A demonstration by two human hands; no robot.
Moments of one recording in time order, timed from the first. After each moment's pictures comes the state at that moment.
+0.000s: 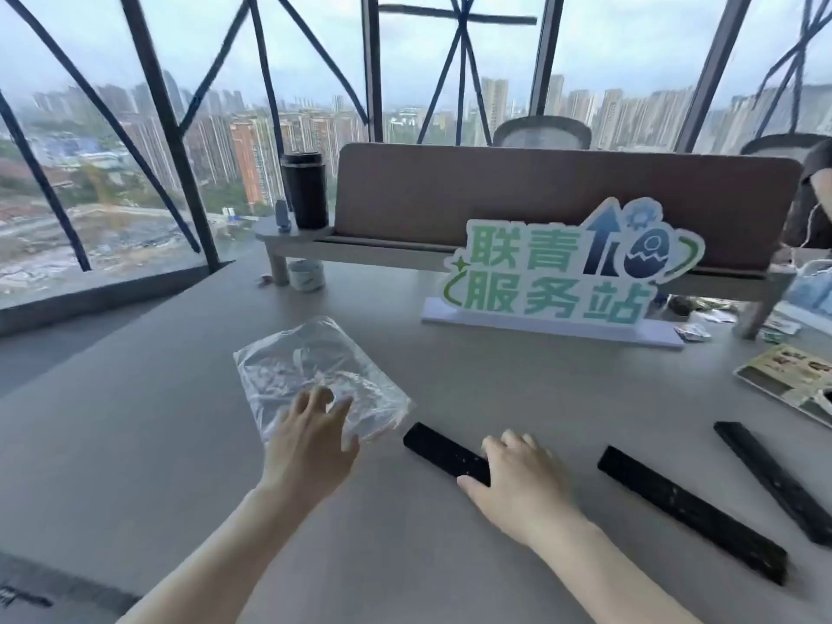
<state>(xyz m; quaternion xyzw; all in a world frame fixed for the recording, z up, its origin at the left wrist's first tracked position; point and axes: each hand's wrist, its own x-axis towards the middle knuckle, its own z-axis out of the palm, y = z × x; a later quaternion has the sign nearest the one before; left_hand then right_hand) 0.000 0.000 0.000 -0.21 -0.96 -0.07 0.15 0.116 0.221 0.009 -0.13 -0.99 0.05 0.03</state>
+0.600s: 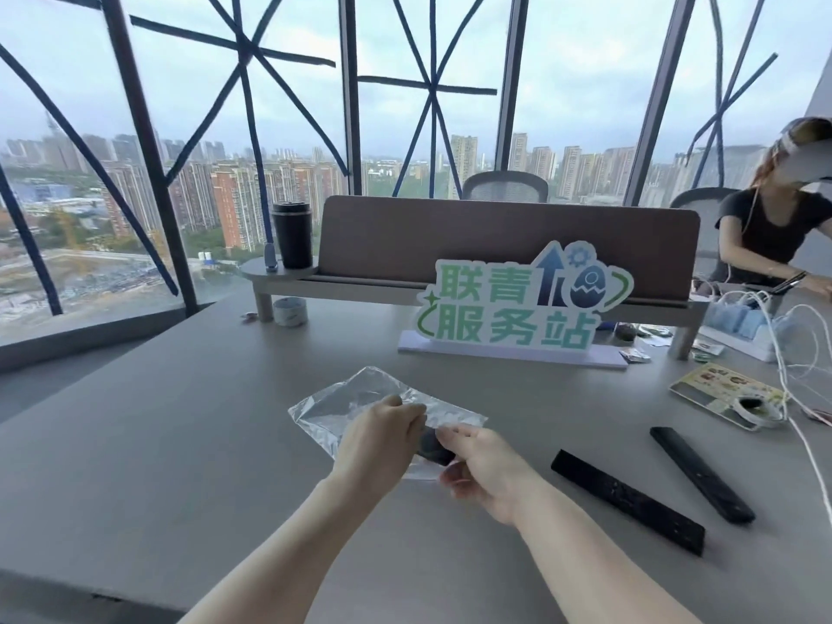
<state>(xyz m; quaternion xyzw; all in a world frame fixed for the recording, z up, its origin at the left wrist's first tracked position) 0.053 0.077 0.044 -0.31 -0.90 -0.28 0.13 0.134 0.209 0.058 -0.19 -0.68 0.71 -0.02</state>
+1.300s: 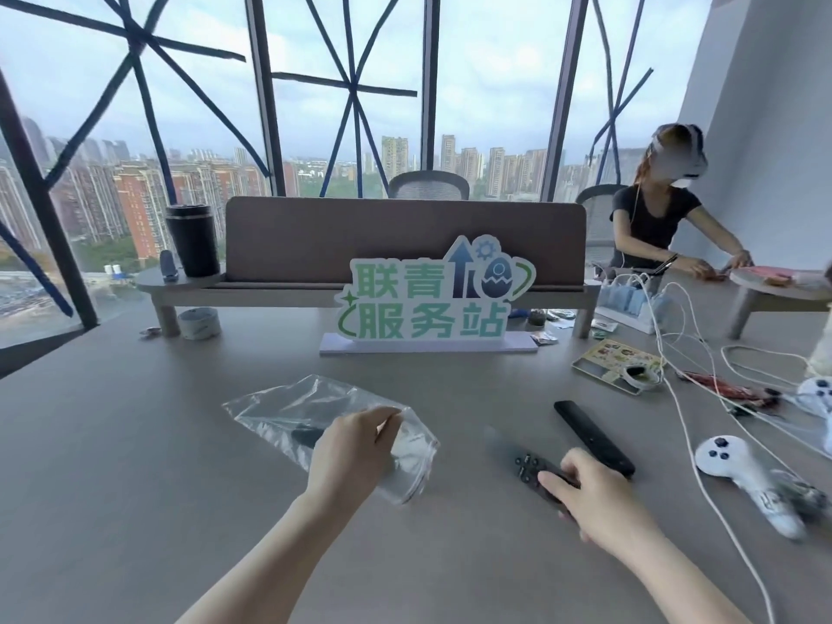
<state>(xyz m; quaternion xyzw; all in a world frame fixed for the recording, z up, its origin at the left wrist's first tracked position) 0.092 0.142 0.040 -0.29 -0.88 -0.36 0.10 0.275 0.360 0.021 -0.36 -0.87 0.33 0.11</state>
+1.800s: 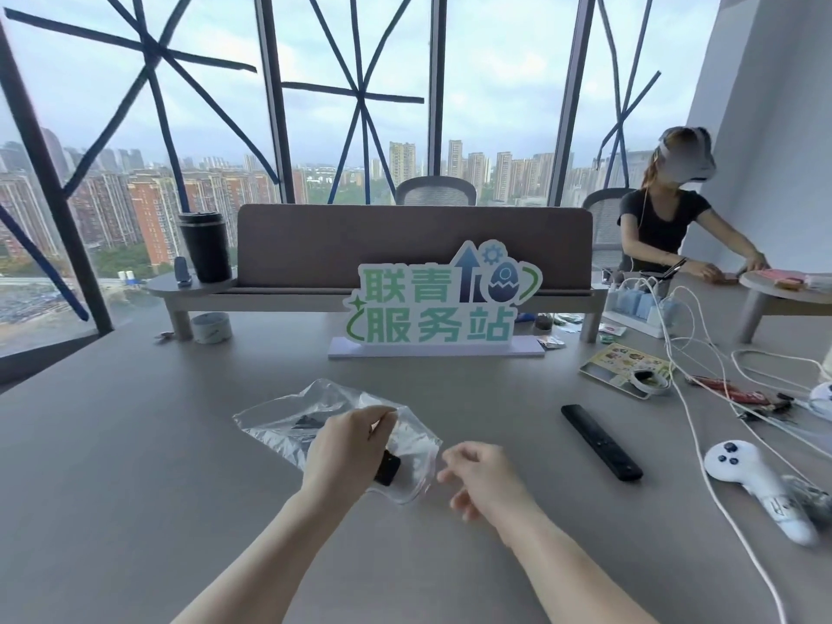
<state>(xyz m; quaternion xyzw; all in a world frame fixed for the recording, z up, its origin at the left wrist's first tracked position) 0.088 0.129 0.048 -0.27 -0.89 -0.36 0.09 0.188 0.283 0.017 -0.29 -0.73 0.61 0.09</state>
